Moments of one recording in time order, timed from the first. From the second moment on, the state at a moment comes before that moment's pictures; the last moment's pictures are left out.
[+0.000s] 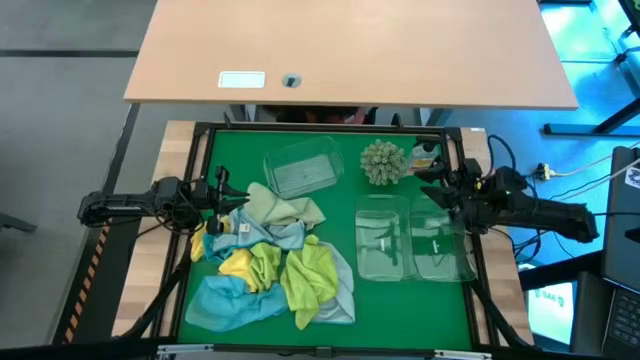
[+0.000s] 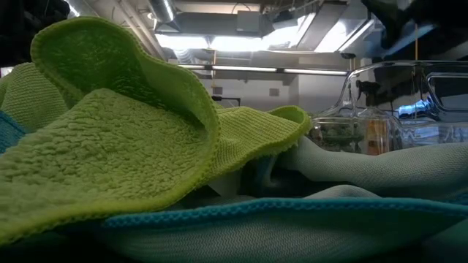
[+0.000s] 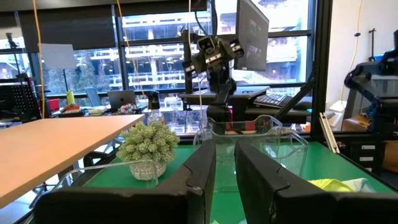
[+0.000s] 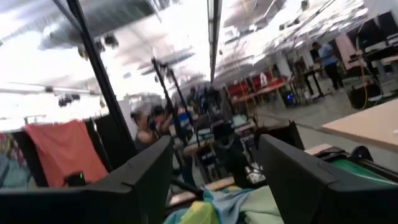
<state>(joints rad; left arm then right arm) 0.05 0.00 0.01 0.17 -0.02 0.04 -0.17 0.32 0.31 0.33 -0.20 0.42</state>
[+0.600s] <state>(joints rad) 0.05 0.00 0.01 0.17 -0.05 0.04 -0.06 1.16 0.85 0.10 -0.53 0.29</state>
